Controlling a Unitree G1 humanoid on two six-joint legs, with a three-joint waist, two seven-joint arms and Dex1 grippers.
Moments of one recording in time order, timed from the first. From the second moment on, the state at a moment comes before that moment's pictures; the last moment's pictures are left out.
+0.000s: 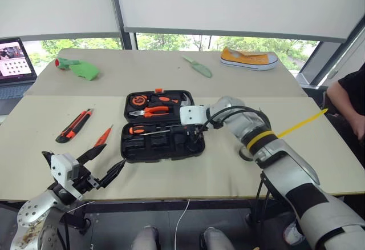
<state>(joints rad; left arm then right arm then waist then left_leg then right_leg) 0.21 0.51 0.38 -0.21 -0.55 0.03 -0.88 -1.16 -0.33 0.53 0.80 -0.31 -0.07 1.05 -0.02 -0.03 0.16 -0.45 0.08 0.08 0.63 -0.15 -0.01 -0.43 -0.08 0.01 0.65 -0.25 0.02</state>
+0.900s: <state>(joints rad) 0.23 0.55 0.39 -0.22 -0.54 0.04 -0.86 -1.10 -0.17 0.29 1.01 -0.12 -0.06 0.98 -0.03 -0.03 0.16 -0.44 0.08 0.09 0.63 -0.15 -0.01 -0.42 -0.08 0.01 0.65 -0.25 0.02</state>
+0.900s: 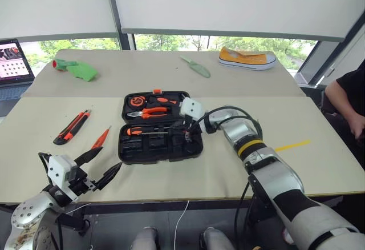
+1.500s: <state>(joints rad) 0.27 0.56 0.39 -0.27 -0.54 0.07 -0.83 -1.07 -0.12 0.29 0.99 -0.15 -0.21 0.91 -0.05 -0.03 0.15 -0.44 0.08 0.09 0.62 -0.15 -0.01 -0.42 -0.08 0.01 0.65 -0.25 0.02</state>
